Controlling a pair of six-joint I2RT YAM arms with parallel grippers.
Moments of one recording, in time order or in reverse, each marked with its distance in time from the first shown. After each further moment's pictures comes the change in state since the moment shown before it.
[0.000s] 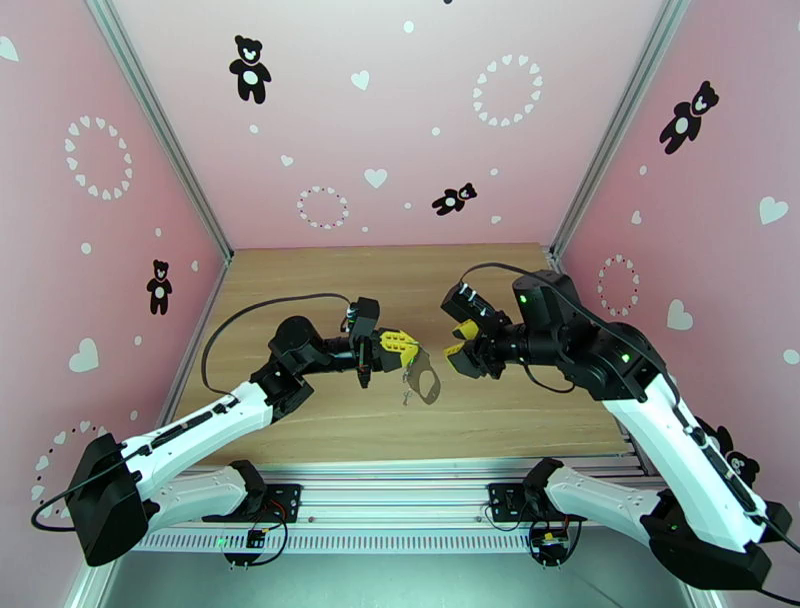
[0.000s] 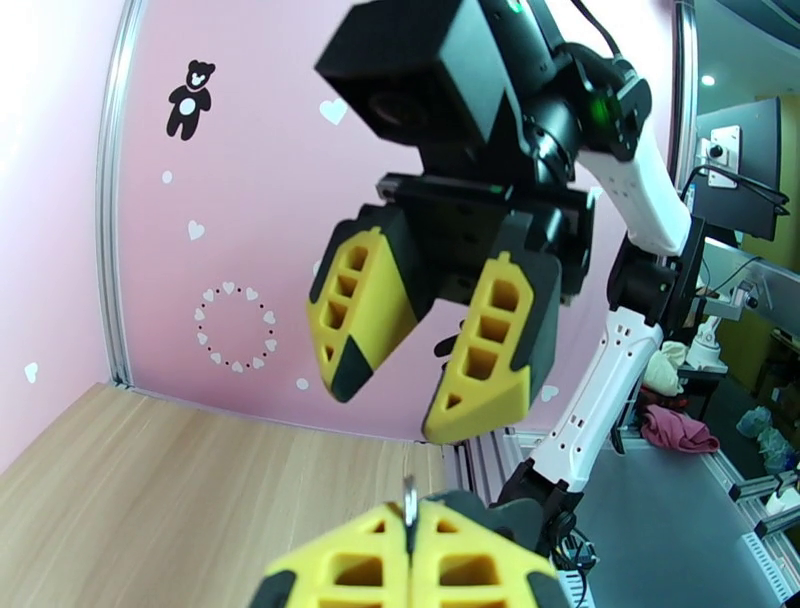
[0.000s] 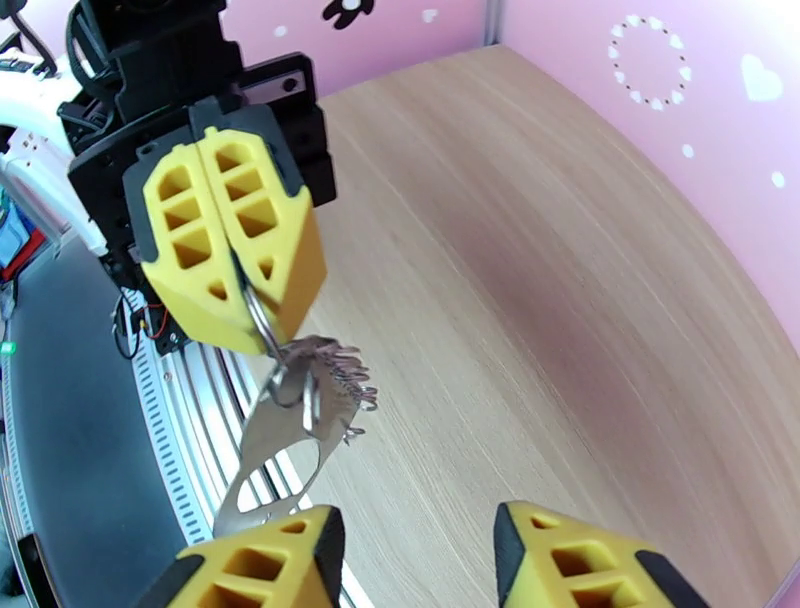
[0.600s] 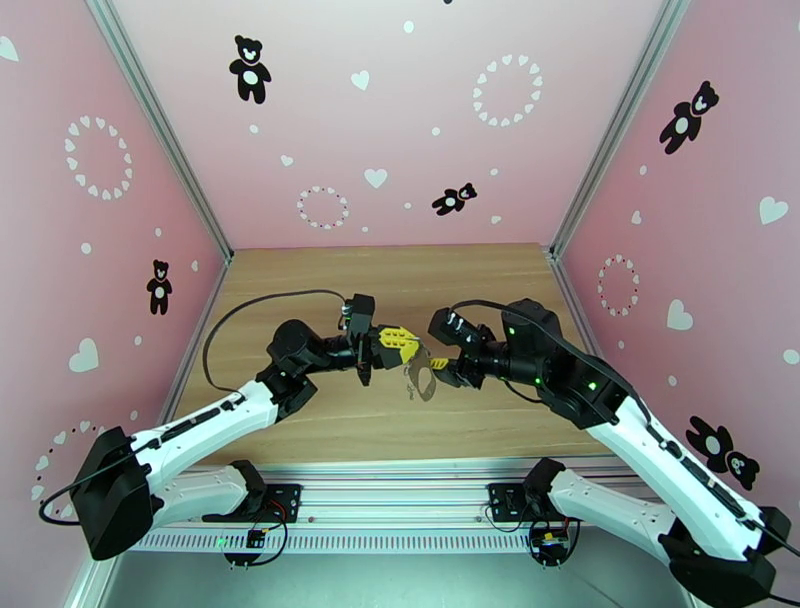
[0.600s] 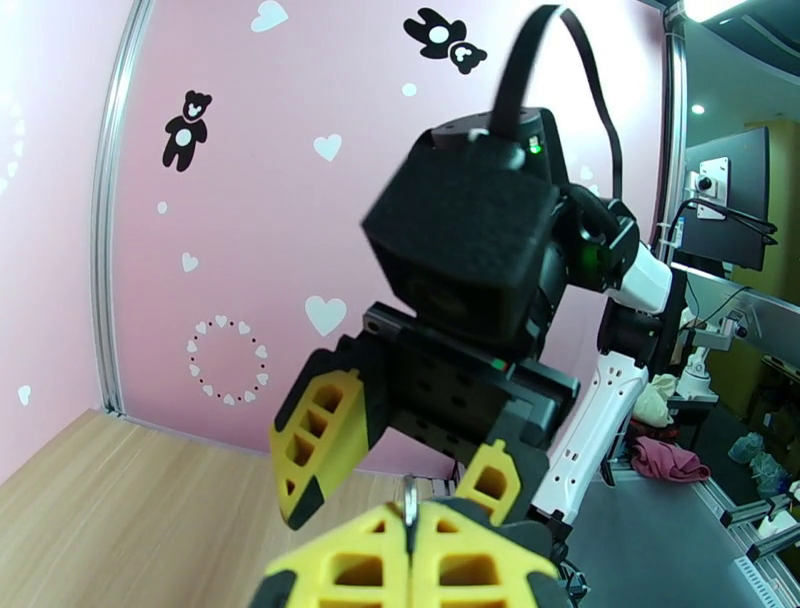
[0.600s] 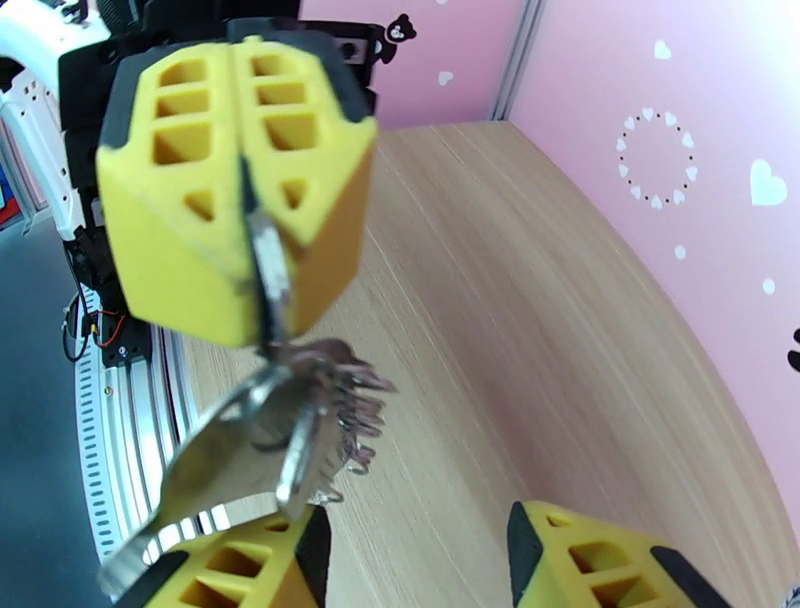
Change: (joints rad) left arm -0.002 0.041 -0.011 0.150 -0.003 -0.080; right arm 0.074 -0.138 -0.350 0.414 0.007 -0.120
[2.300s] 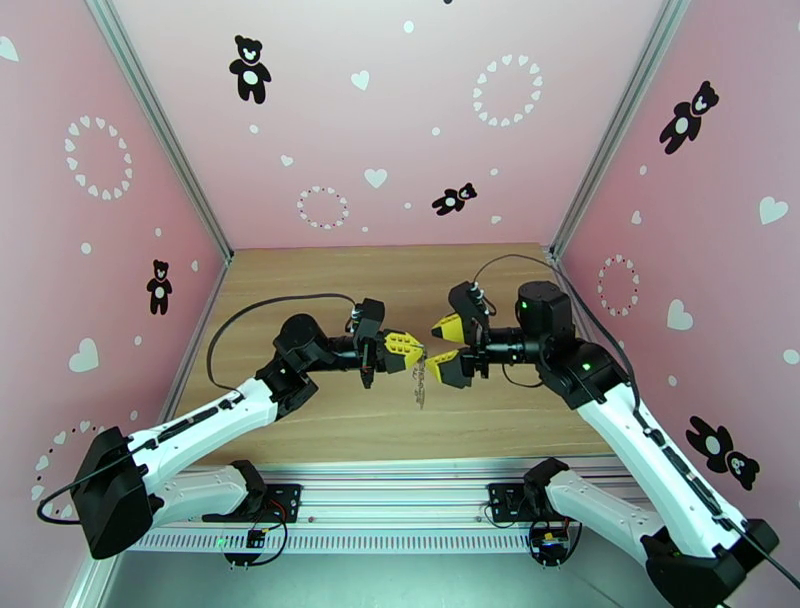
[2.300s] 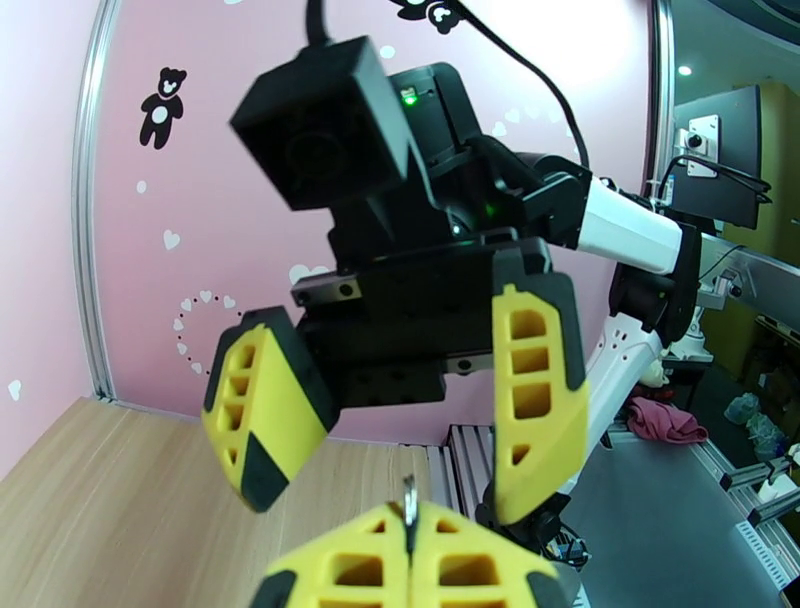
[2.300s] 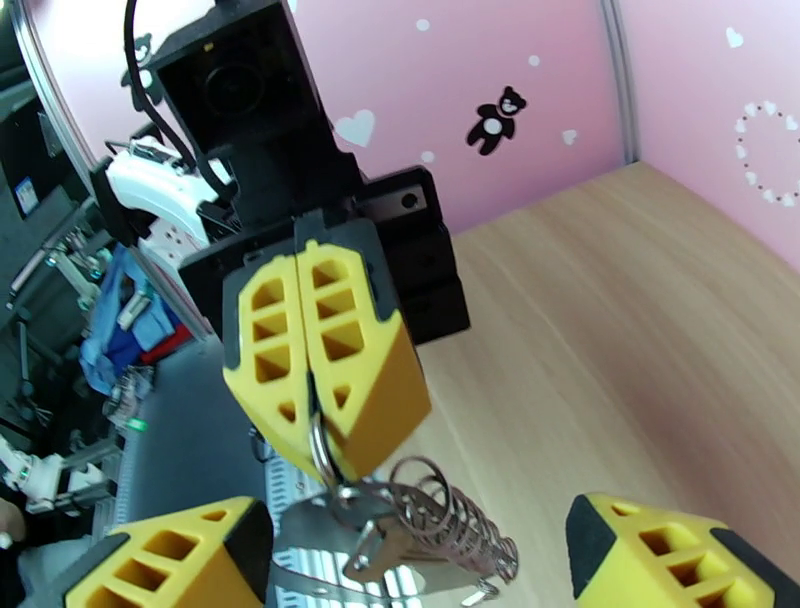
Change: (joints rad) left arm -0.011 -0.007 0.044 -0.152 0.047 0.109; right arm -0.247 0.079 0.008 0.124 -0.617 0.406
